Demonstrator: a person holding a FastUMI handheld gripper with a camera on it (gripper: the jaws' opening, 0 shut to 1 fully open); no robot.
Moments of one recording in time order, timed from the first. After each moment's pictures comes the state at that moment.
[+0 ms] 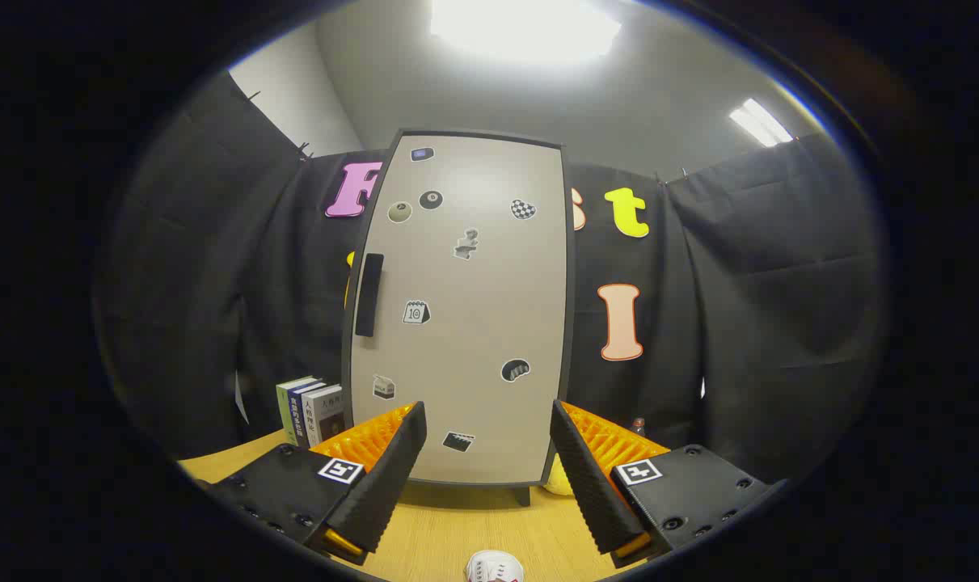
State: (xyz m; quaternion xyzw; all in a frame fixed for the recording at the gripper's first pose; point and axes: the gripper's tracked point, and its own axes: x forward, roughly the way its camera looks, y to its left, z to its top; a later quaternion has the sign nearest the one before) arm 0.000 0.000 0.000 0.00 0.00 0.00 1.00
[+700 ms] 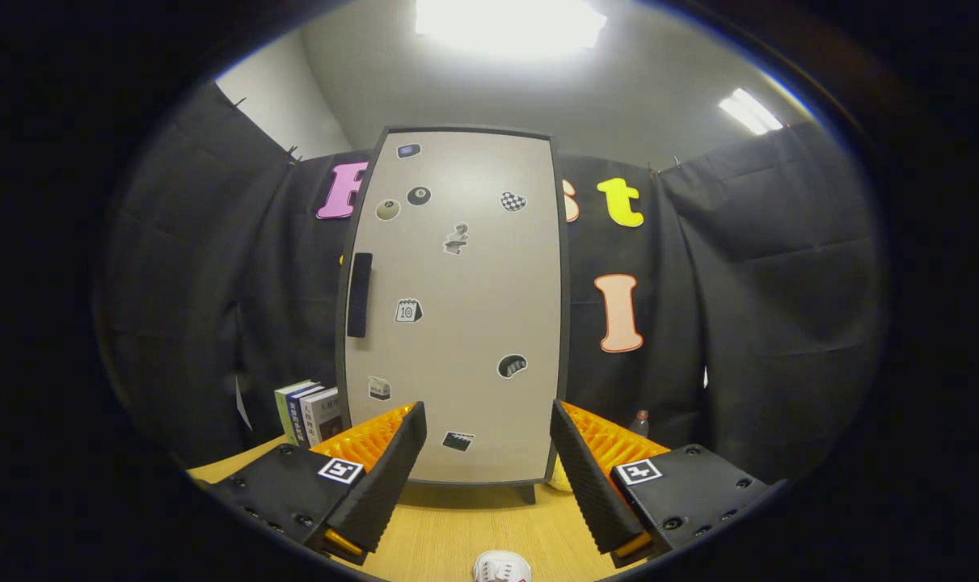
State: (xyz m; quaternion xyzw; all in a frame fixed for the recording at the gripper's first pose) arm 0.010 0.000 -0.001 0.02 0.00 0.00 1.00
